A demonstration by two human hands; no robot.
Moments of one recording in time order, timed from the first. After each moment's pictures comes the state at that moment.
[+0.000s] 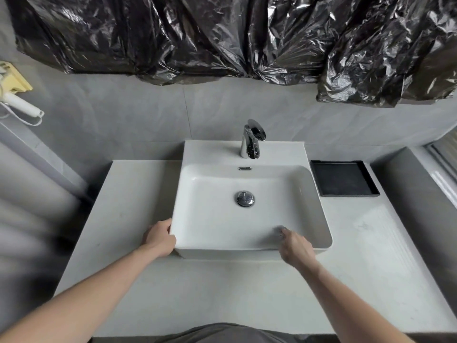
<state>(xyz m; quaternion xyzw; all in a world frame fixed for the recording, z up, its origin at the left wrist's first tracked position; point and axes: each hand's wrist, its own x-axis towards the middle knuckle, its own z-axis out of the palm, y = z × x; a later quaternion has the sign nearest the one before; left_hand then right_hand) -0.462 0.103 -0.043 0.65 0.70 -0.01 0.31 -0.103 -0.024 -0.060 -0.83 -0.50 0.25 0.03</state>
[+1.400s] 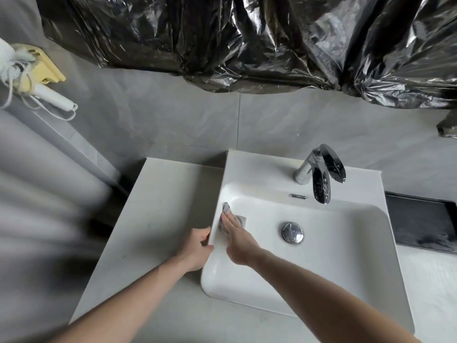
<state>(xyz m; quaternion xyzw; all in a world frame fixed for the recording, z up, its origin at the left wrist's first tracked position) -0.461 0.180 -0.061 0.60 0.63 0.09 0.49 -0.285 0.184 -0.106 -0.58 -0.71 0.40 0.10</state>
